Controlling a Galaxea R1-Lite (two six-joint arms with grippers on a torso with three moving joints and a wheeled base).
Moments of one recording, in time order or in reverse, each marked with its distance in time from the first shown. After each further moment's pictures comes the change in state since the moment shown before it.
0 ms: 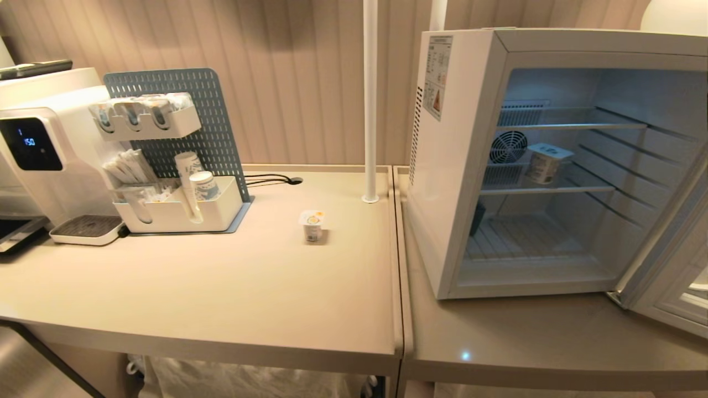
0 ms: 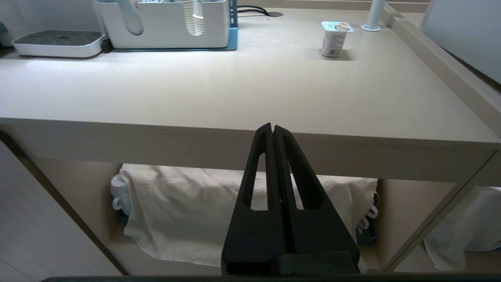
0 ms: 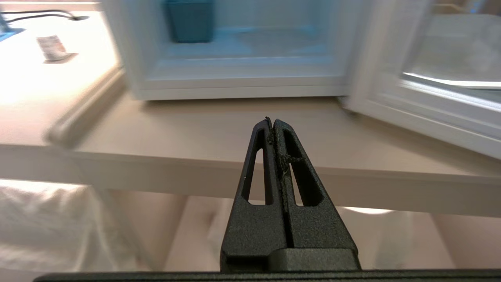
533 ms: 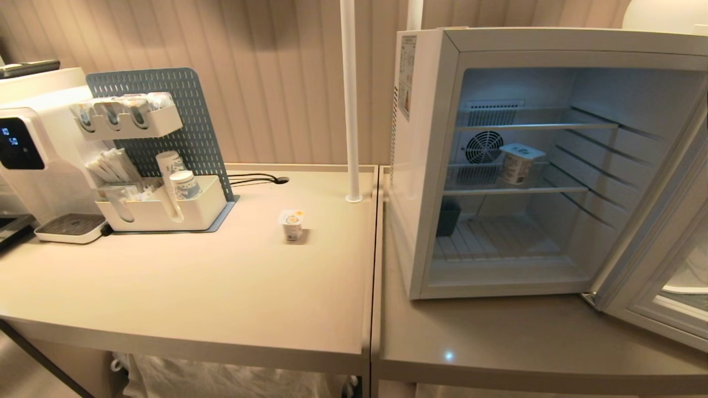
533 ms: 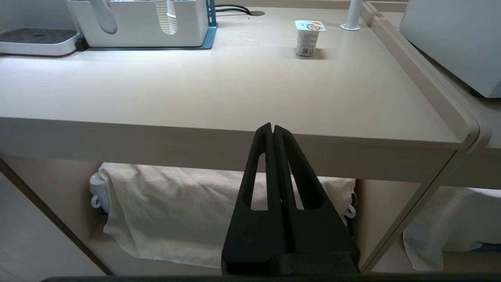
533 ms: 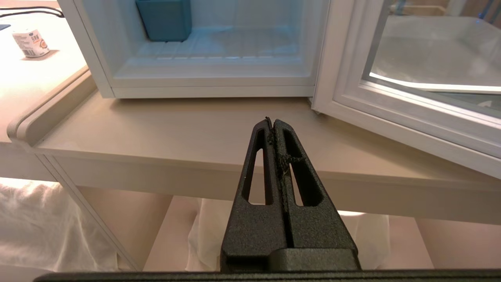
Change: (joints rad) left arm 0.000 0.000 0.000 0.000 0.000 0.000; right arm 0.000 0.000 0.000 0.000 0.001 -0.007
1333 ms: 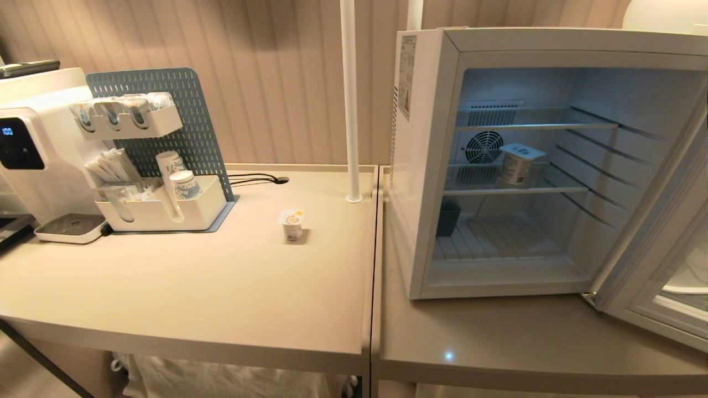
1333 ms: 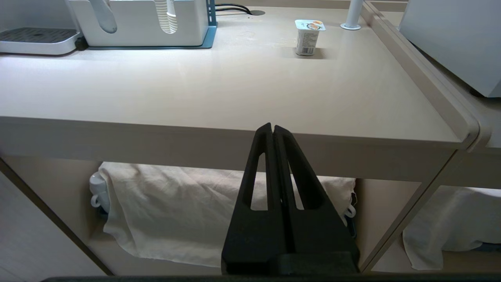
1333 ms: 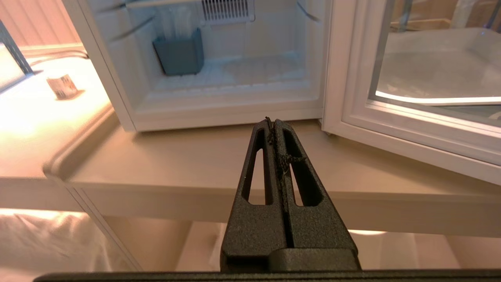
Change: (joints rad) left arm 0.000 0.000 0.000 0.000 0.000 0.000; right arm 0.000 0.000 -0.005 -0.071 0.011 0.081
